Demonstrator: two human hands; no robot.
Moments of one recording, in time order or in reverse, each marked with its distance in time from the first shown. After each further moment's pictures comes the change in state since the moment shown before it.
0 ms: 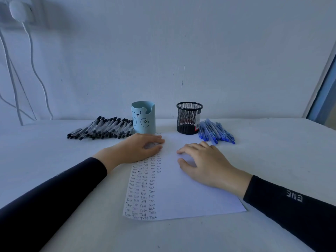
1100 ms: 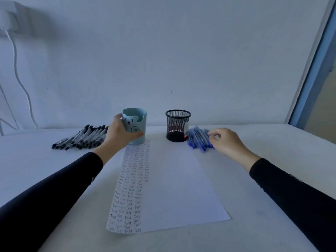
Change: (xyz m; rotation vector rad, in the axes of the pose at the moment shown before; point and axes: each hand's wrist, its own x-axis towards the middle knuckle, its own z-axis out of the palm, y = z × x) left_hand 0.046 -0.014 -0.020 -0.361 0.566 -0.421; right_hand 0.032 0.097 -0.038 0.373 0.295 0.394
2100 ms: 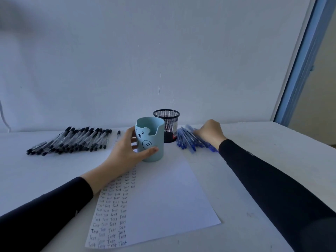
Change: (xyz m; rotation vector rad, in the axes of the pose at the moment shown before) left_hand -0.061 0.022 0.033 -0.270 -0.261 0.184; right_hand 0.066 0.010 0.018 -0.087 0.087 0.182
